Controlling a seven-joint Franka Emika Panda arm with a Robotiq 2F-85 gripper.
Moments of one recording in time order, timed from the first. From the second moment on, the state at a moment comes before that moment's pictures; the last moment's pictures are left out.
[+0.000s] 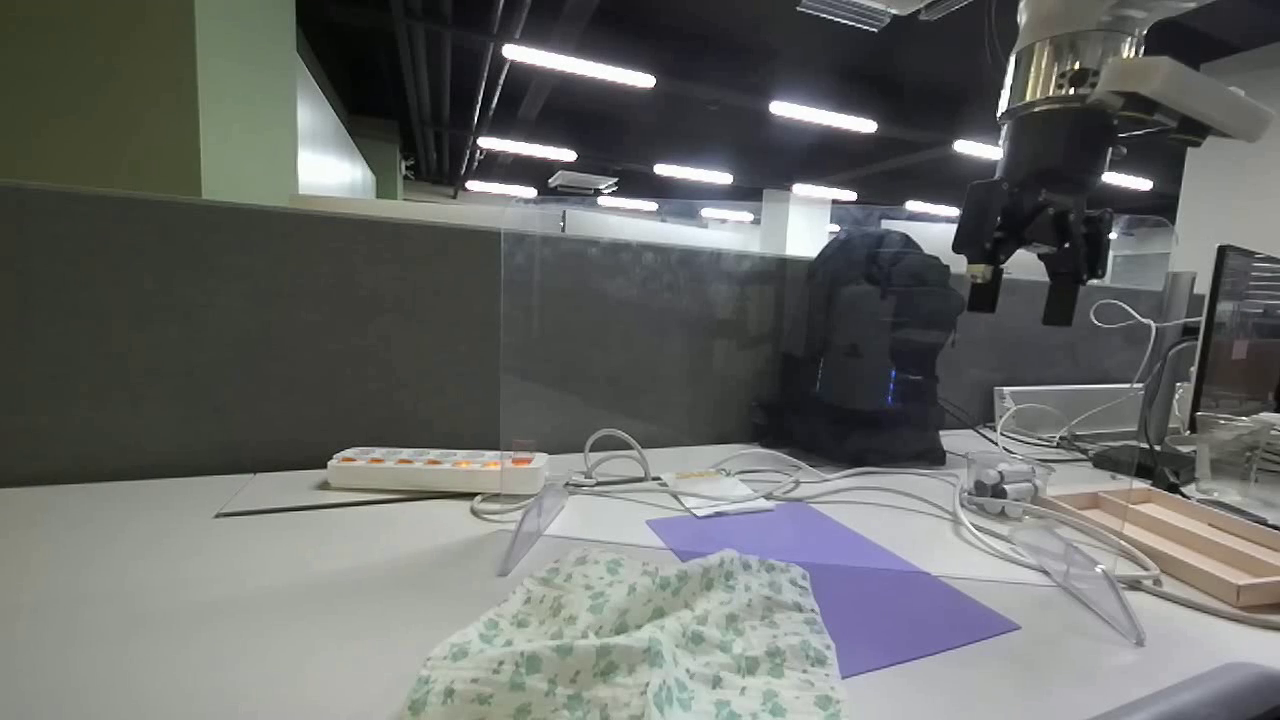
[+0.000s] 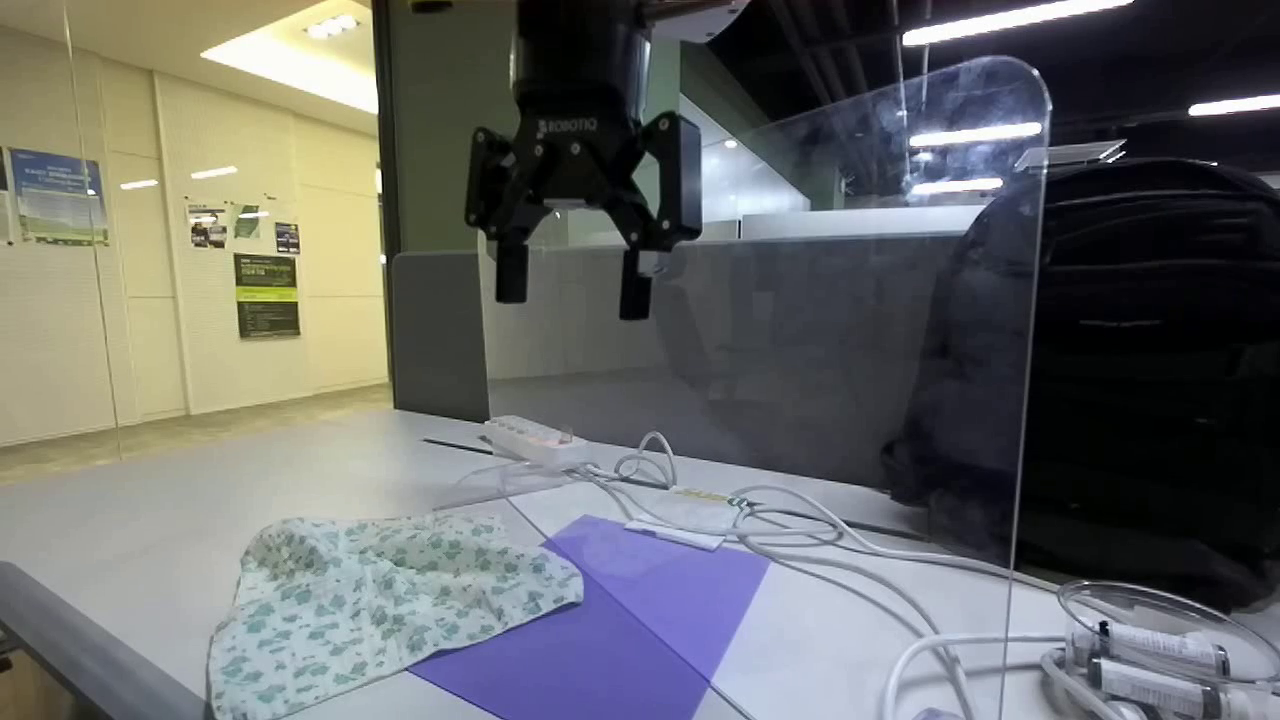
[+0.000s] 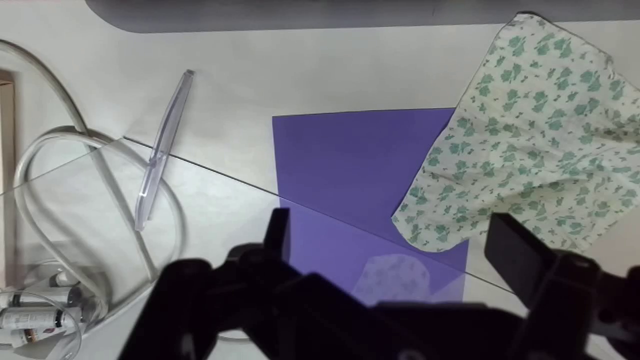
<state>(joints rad) -0.14 -0.47 -0.31 -2.64 -0.06 2.19 -0.33</state>
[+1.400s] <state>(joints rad) -0.01 -0.12 0.01 -2.79 -0.06 2.63 -0.15</state>
